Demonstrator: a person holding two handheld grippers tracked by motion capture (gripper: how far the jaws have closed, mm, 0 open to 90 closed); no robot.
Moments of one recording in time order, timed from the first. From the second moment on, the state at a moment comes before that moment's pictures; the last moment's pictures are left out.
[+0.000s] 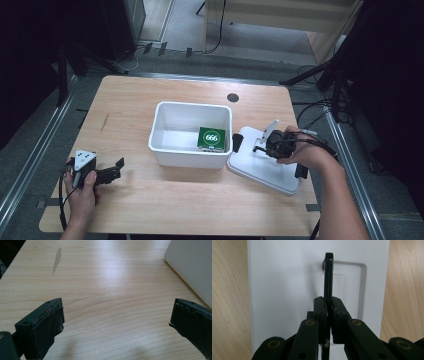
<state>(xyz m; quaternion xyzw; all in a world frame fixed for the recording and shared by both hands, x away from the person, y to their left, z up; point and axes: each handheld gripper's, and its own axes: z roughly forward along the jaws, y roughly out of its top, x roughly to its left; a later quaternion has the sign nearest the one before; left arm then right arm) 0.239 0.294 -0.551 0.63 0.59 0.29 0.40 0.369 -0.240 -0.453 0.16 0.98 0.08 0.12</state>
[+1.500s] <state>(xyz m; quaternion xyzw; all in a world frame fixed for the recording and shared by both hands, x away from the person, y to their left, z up) 0.237 0.294 -0.550 0.62 0.59 0.31 0.40 0.359 -0.278 -0.350 0.13 0.98 0.10 0.14</state>
